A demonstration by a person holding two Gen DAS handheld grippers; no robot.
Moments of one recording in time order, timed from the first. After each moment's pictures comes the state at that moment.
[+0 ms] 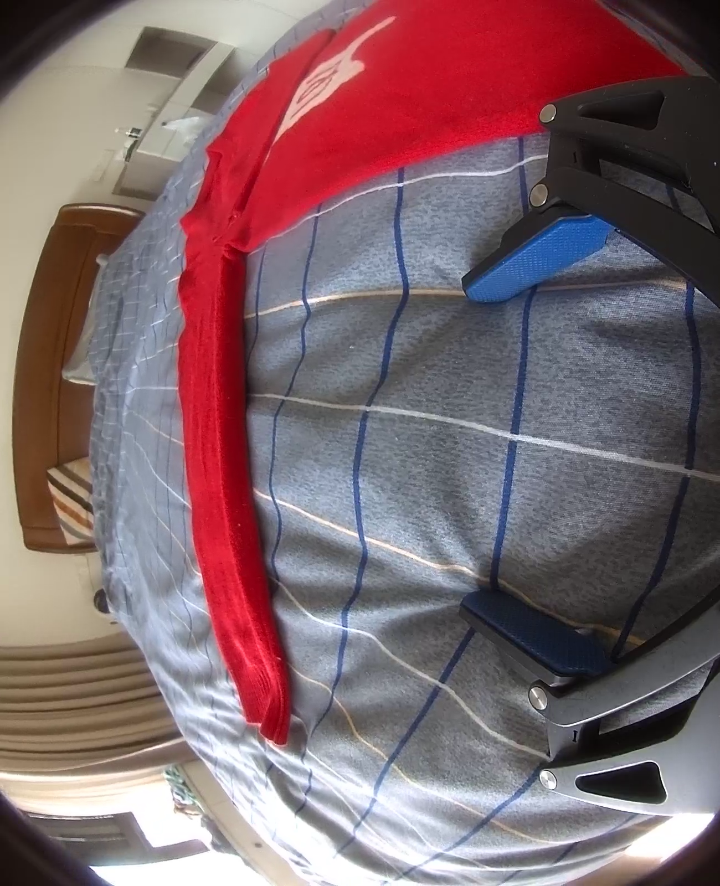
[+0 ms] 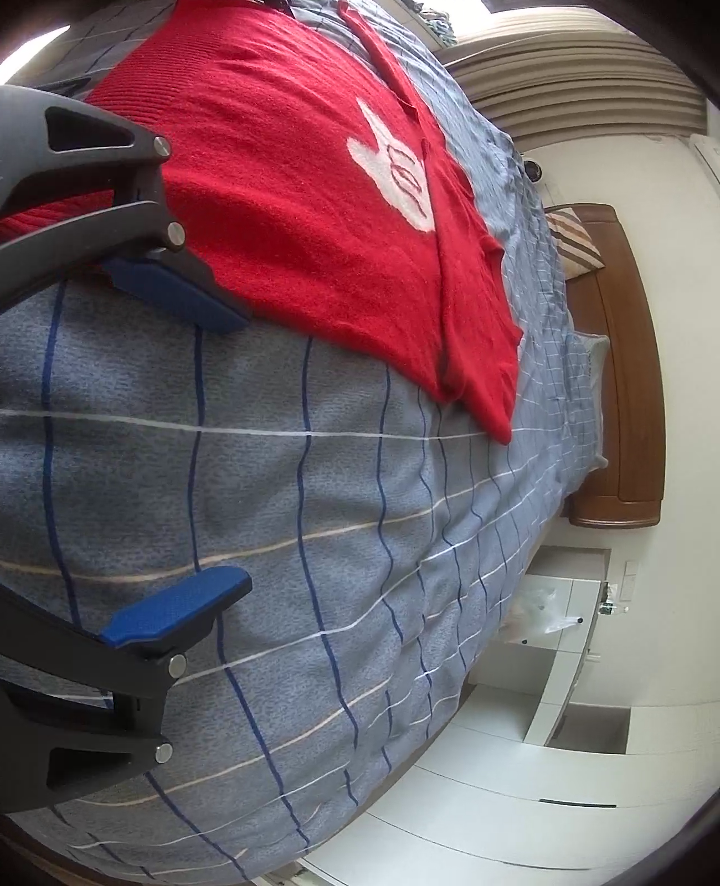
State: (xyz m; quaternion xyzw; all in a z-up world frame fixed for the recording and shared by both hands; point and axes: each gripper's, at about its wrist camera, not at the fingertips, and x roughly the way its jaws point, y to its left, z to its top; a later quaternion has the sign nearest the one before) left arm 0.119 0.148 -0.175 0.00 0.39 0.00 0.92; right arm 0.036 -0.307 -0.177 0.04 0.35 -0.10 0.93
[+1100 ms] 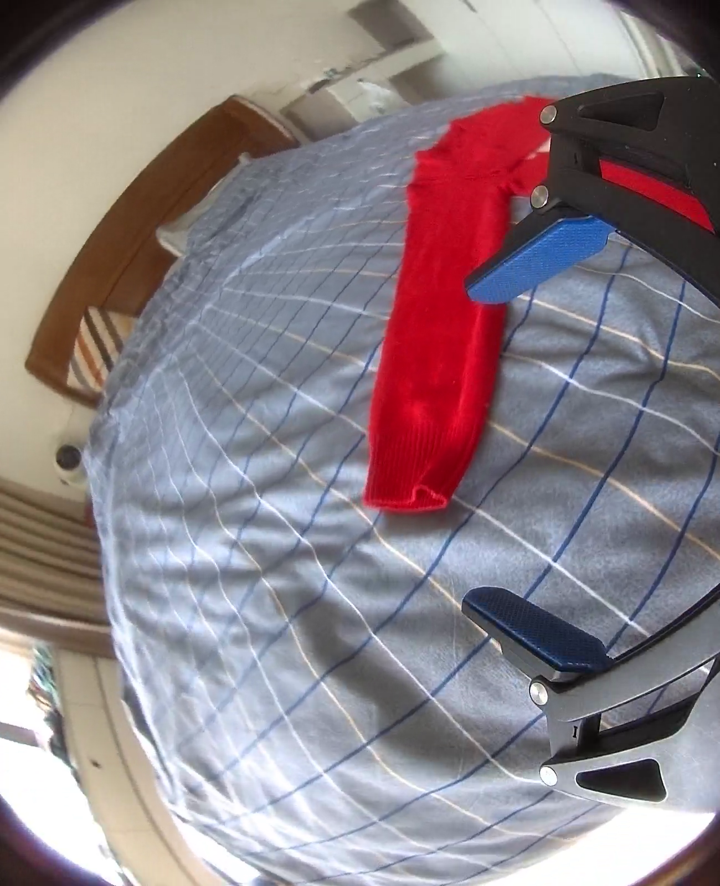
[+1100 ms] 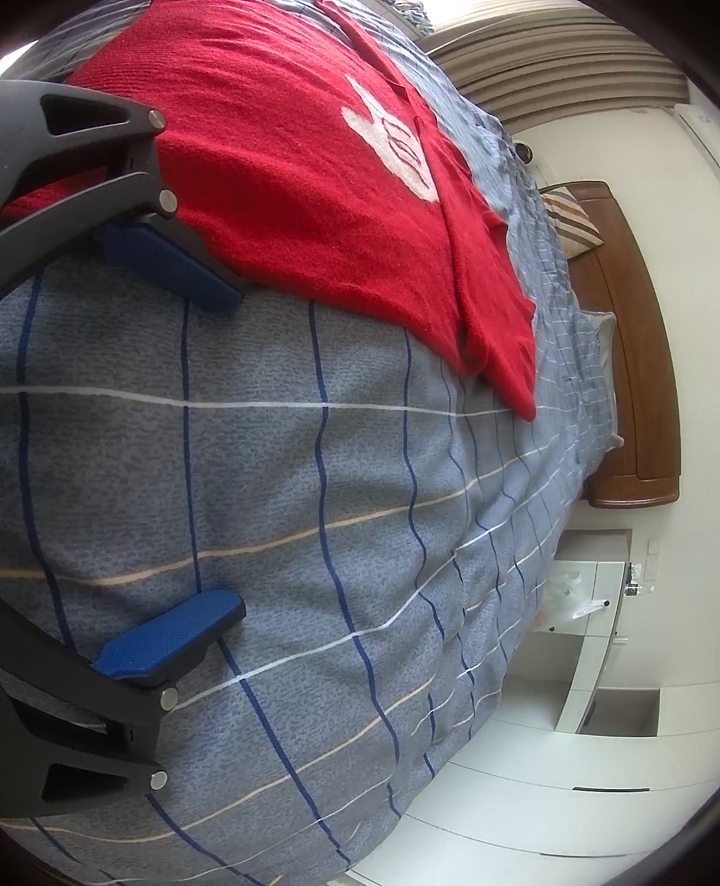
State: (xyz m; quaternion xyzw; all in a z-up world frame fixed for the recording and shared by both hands) left arm 0.178 0.348 -0.092 -0.26 0.41 0.07 0.87; right arm 0.042 -0.317 -0.194 0.06 0.36 -0.12 0.92
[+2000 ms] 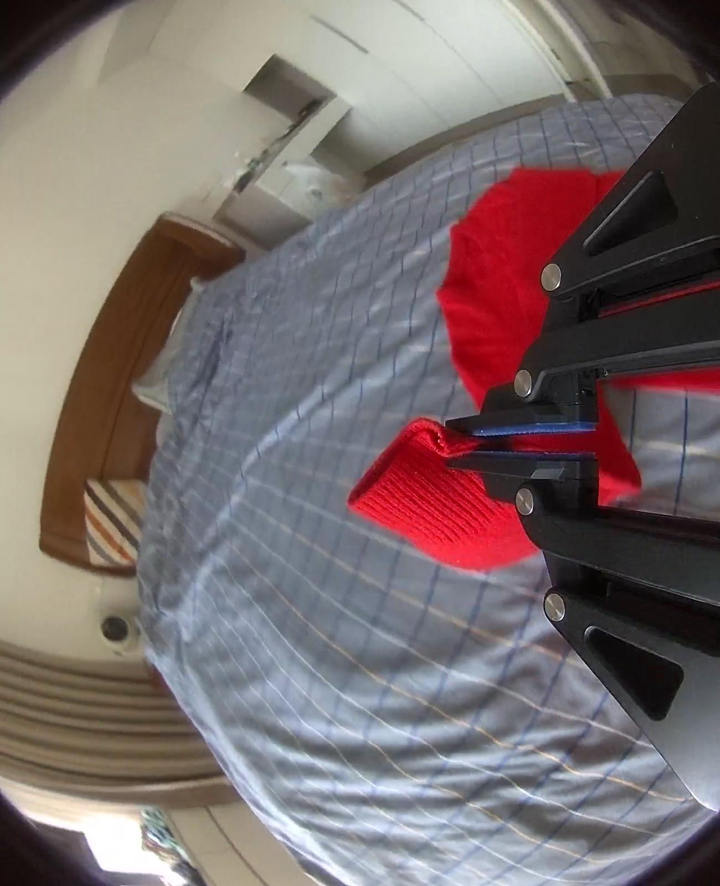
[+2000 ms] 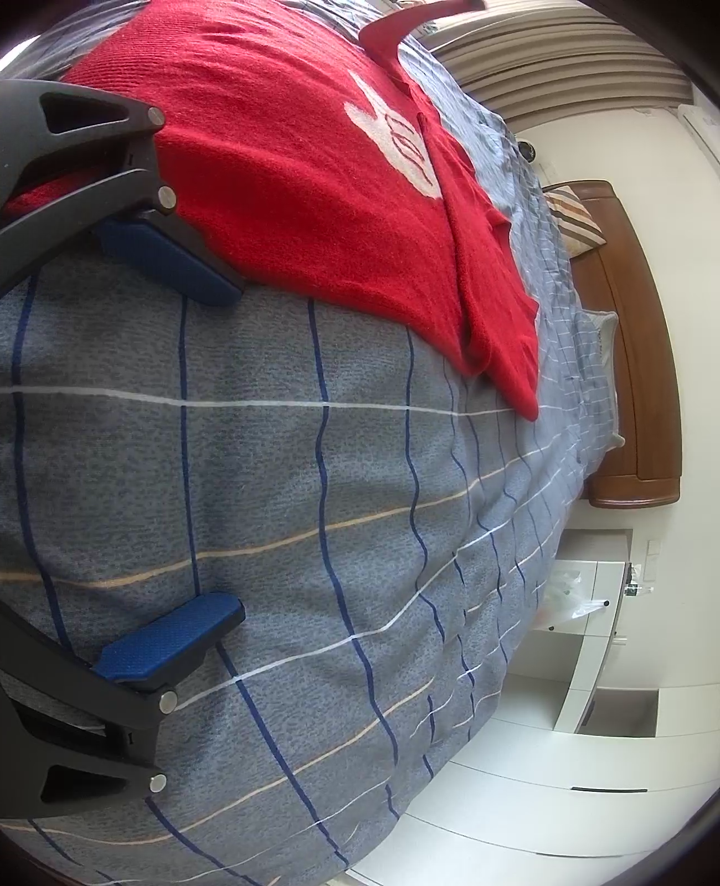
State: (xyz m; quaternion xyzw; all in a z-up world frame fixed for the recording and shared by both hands) left arm 0.298 0.143 0.049 -0.12 0.37 -0.11 0.92; right arm 0.043 -0.317 -0.196 0.06 0.37 -0.12 0.92
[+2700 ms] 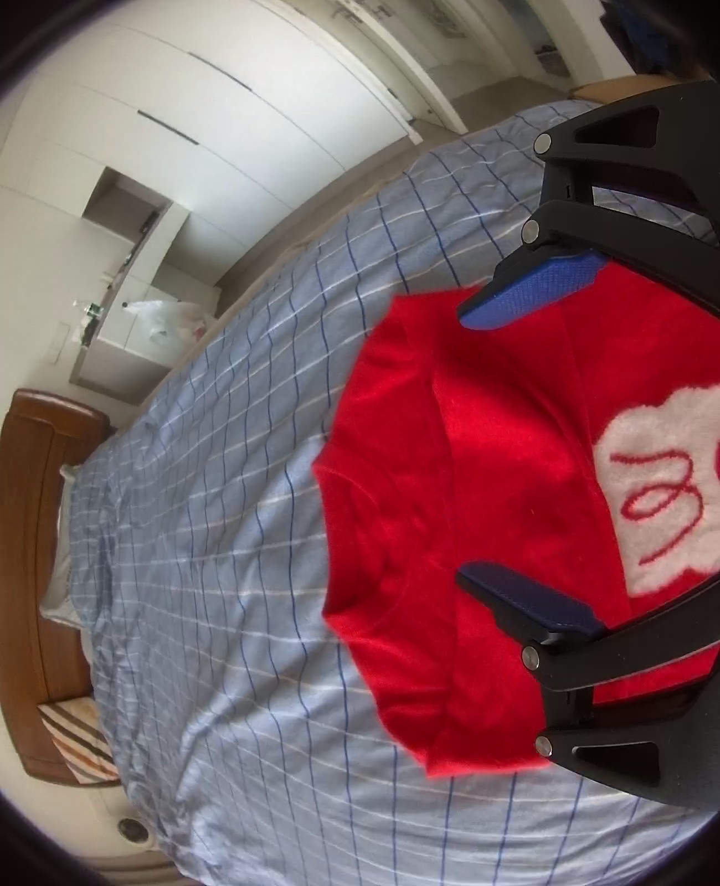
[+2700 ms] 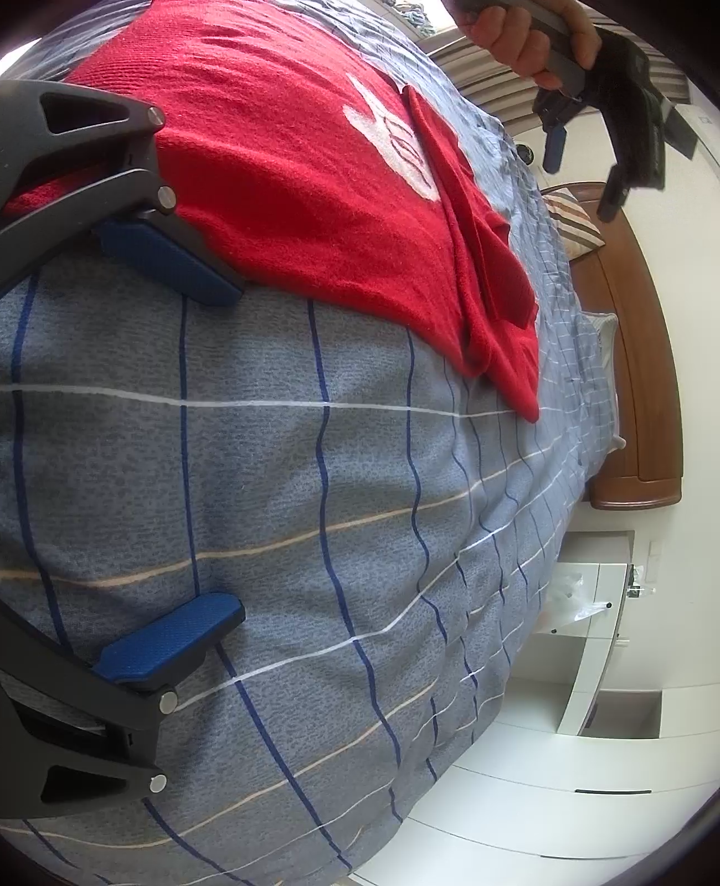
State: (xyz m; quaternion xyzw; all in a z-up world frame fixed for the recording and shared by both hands) left arm 0.292 -0.111 -0.031 -0.02 0.44 -0.25 0.86; right arm 0.044 -0.319 -0.196 0.07 0.37 -0.11 0.92
